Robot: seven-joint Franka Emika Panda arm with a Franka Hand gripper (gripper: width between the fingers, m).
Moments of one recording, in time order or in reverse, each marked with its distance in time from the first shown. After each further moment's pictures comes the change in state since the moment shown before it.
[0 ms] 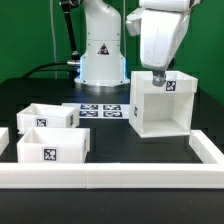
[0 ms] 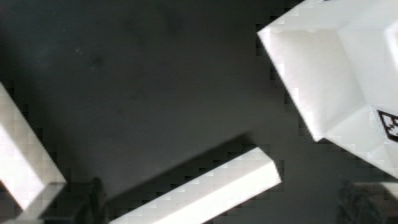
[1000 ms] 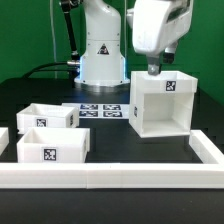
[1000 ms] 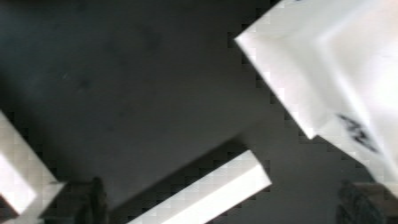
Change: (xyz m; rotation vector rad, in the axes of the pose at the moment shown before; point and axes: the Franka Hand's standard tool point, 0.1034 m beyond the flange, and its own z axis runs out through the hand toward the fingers) arm -0.009 -0.044 -0.001 -0.108 0.029 0.212
